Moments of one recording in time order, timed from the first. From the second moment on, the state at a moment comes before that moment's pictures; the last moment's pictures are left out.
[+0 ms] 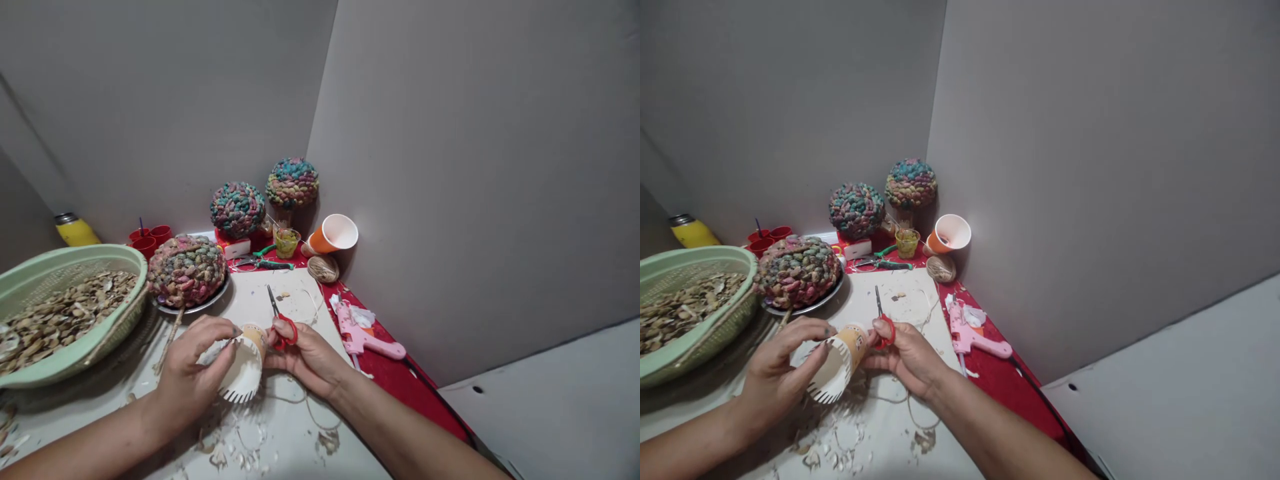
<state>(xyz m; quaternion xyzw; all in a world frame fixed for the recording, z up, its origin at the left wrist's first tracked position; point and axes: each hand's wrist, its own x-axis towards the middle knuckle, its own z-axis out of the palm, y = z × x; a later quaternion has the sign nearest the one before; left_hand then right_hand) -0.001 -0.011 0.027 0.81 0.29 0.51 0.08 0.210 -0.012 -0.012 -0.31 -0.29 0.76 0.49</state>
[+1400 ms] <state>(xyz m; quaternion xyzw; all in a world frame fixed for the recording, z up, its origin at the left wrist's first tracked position) 0.020 -0.027 0.029 0.31 0.35 0.30 0.83 0.213 -0.029 -0.003 -0.27 -0.49 0.65 0.52</state>
